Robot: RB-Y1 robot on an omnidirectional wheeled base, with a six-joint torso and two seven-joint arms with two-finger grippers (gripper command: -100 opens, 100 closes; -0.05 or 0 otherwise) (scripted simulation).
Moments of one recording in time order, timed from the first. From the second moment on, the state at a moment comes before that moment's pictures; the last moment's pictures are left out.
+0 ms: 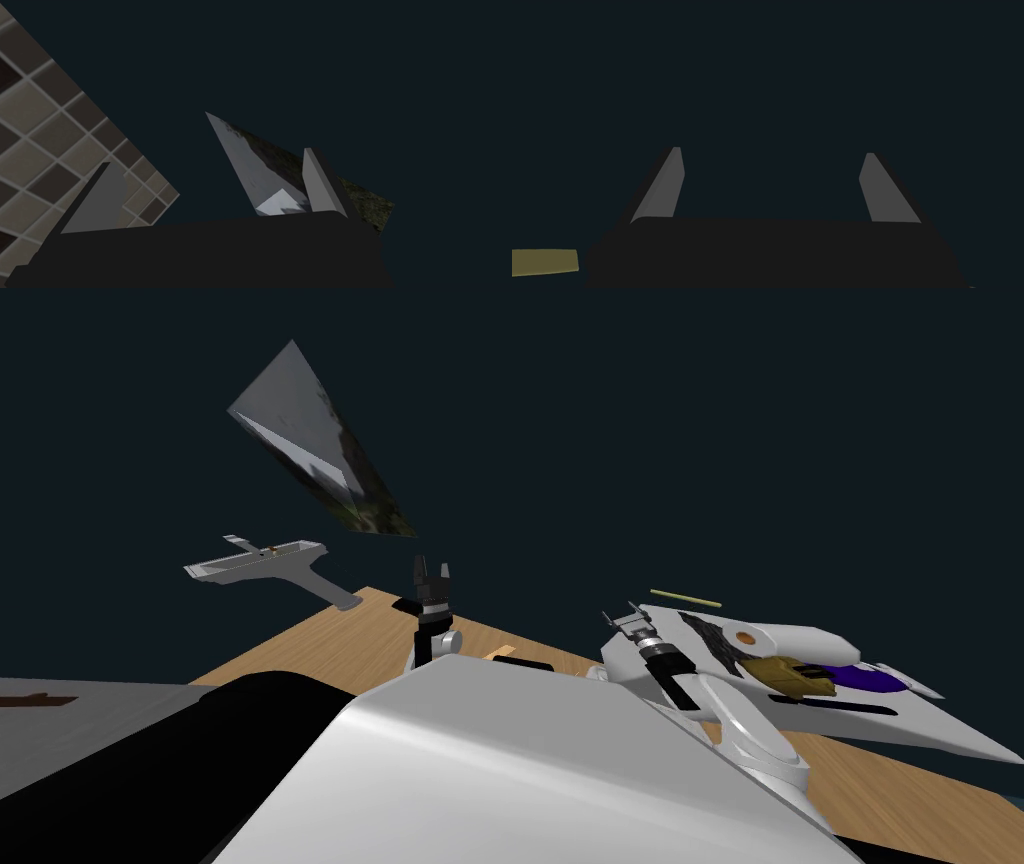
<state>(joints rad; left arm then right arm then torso) 0.47 -0.03 0.07 -2.24 0.10 -0.53 0.01 0.43 -0.53 -0.21 -1.77 0.98 -0.33 0.73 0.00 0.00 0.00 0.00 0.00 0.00</state>
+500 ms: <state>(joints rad) 0.47 -0.03 0.07 -2.24 0.10 -0.53 0.01 0.41 -0.62 -0.25 -1.65 1.11 -0.32 0.85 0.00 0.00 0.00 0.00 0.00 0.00</state>
